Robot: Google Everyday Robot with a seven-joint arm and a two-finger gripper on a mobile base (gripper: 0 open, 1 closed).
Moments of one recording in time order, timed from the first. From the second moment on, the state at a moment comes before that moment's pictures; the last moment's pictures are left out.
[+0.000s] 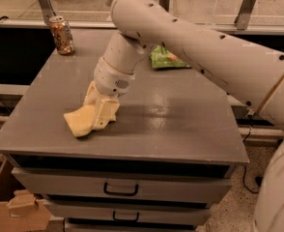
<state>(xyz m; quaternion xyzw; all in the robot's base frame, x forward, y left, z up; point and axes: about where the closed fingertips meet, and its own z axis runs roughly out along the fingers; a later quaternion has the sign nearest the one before) 0.510 0.113 0.827 -0.82 0.50 0.23 0.16</state>
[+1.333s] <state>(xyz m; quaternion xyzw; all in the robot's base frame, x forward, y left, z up) 0.548 0.080 0.909 -0.79 0.53 0.19 0.25</state>
